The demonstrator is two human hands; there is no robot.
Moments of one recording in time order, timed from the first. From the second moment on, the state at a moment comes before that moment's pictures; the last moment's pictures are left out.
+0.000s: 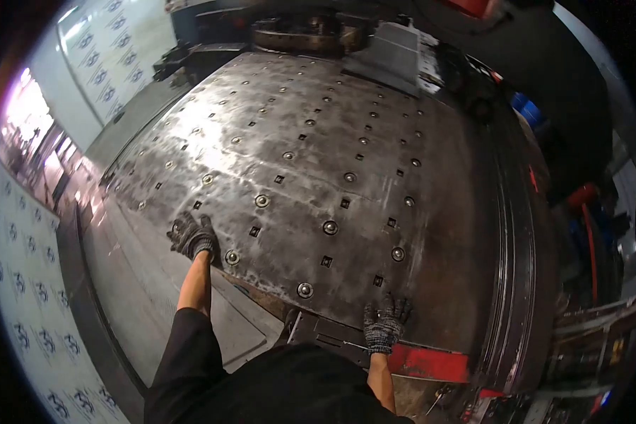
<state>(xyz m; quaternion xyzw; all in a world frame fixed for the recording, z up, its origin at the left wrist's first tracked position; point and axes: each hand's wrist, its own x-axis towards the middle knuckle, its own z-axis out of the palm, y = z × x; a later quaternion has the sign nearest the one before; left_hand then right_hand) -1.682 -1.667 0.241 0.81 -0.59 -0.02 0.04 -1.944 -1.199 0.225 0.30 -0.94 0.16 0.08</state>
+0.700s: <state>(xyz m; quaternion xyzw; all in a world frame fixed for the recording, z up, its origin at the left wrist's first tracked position) -1.679 -1.674 0.234 0.79 -0.61 0.00 0.04 -1.946 -1.199 0.217 0.31 -0.92 0.18 0.13</state>
